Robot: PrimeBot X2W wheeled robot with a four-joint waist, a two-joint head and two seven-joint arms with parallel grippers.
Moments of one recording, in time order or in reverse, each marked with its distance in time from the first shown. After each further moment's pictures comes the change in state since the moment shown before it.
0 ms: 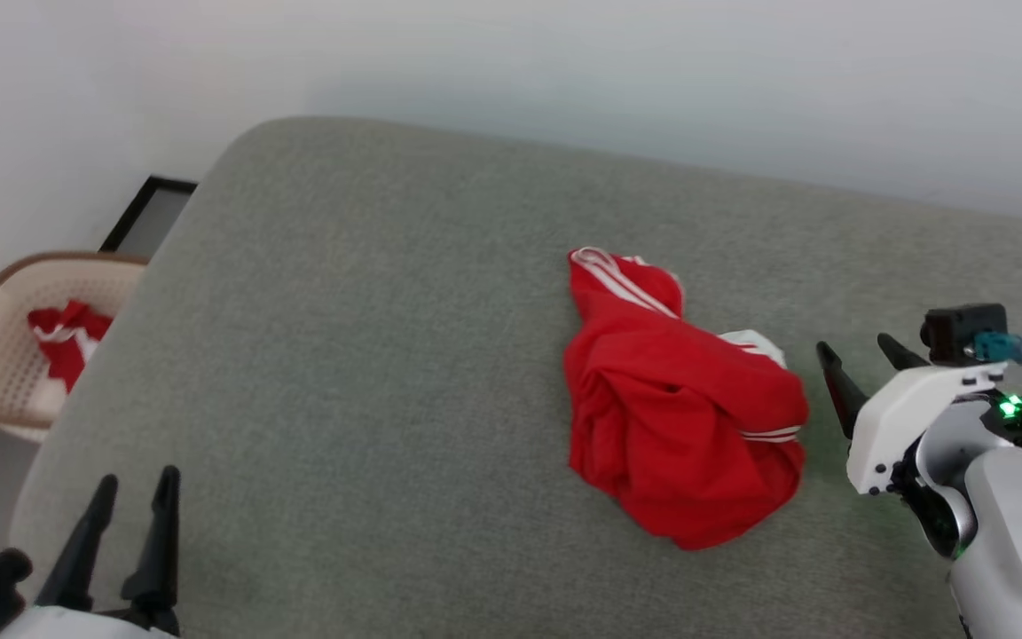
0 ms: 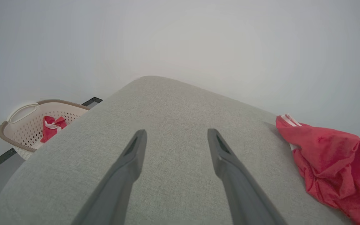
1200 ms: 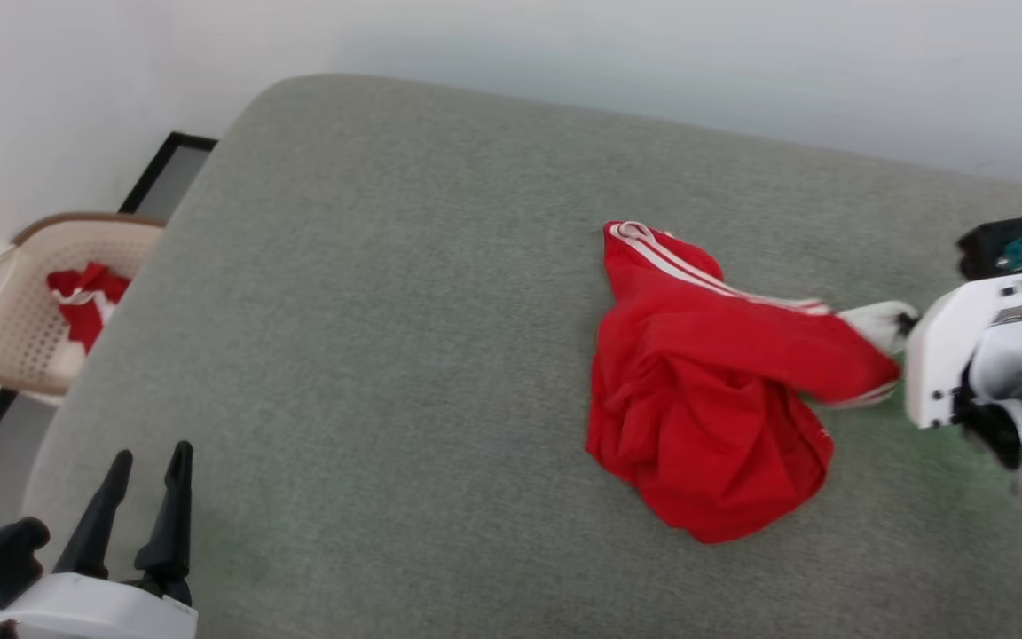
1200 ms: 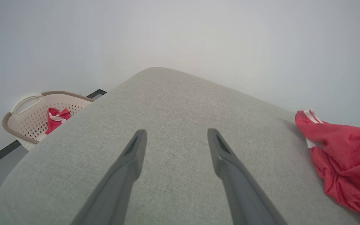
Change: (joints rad) left arm -0.107 -0.045 -0.011 0.127 0.025 -0.048 0.000; right arm -0.238 -0.099 0.138 0.229 0.097 0.000 0.247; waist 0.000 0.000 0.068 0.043
